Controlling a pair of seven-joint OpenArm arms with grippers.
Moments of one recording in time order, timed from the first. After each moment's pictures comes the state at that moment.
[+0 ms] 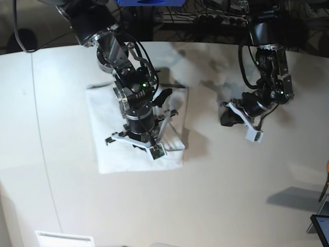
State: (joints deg) left arm -0.6 -16.2 -16.9 77.2 -34.0 -33.3 50.0; right arm 4.6 -3.9 -31.4 94.3 -19.2 -8.4 -48.5
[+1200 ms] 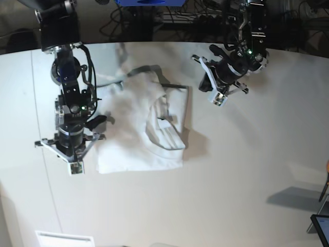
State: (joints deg) left arm 18.8 -10.5 -3.8 103.9 -12.6 -32.1 48.9; right arm 4.6 7.1 -9.7 95.7 -19.3 -8.3 -47.4
